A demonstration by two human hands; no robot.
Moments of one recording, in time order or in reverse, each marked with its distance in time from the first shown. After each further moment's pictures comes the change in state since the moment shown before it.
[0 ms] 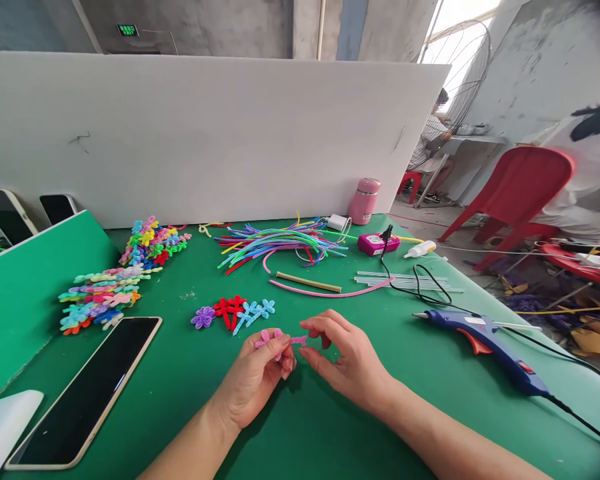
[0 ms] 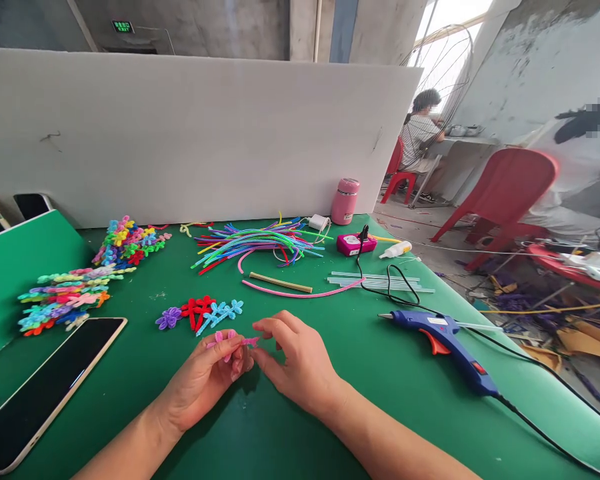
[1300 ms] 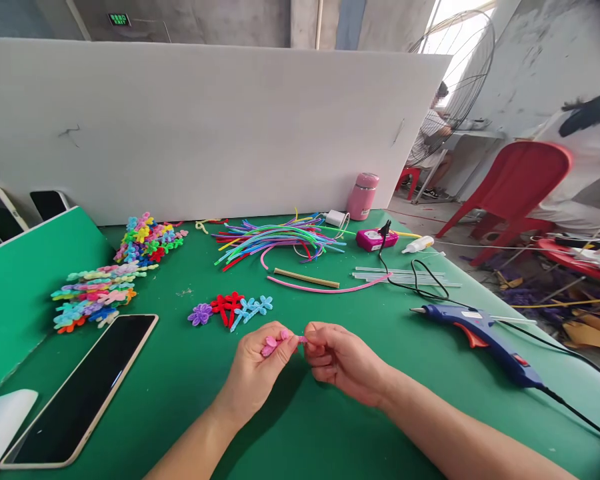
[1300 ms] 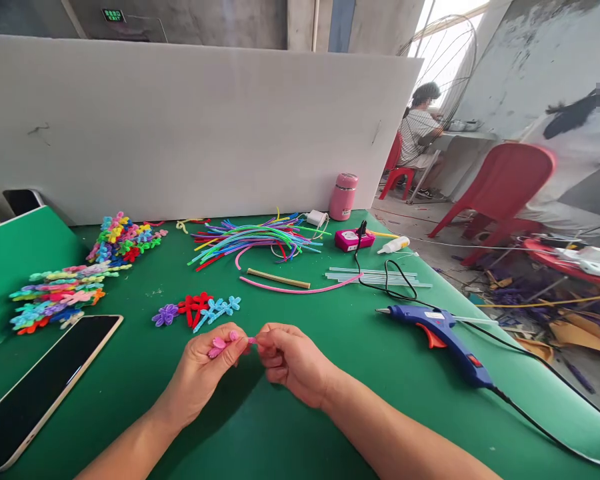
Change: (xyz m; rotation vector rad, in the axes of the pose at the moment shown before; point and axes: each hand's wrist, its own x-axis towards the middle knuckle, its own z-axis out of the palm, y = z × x) left_hand -0.005 0.004 0.007 0.695 0.035 0.340; right_hand 0.010 -0.009 -0.001 1.343 -0.231 1.027
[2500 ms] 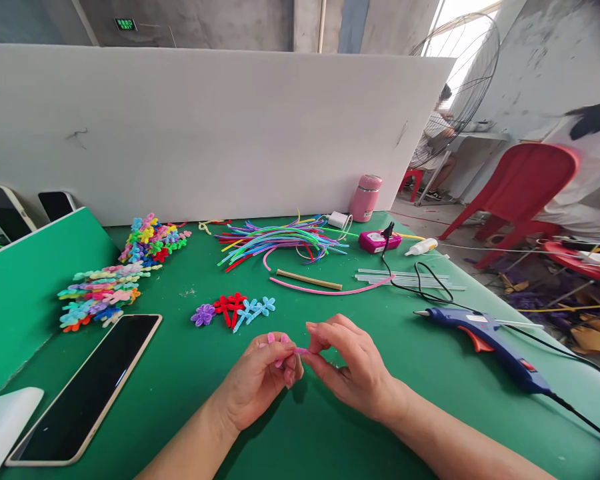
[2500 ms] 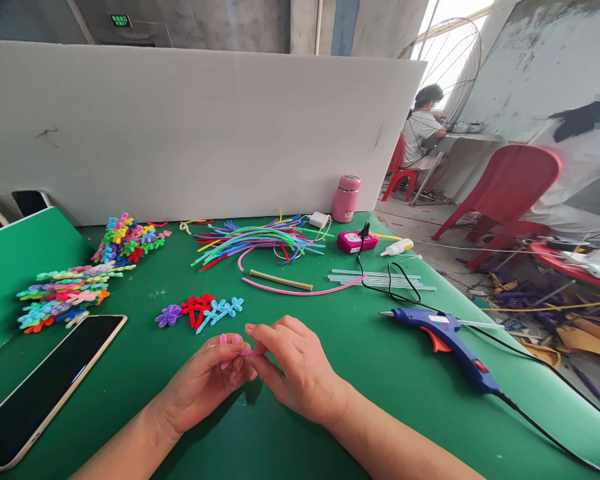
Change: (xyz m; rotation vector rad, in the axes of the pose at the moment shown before) left_hand 0.001 -0.008 -0.003 -0.812 -0.182 -0.412; right_hand -0.004 0.007 -0.008 -1.400 0.133 -1.367
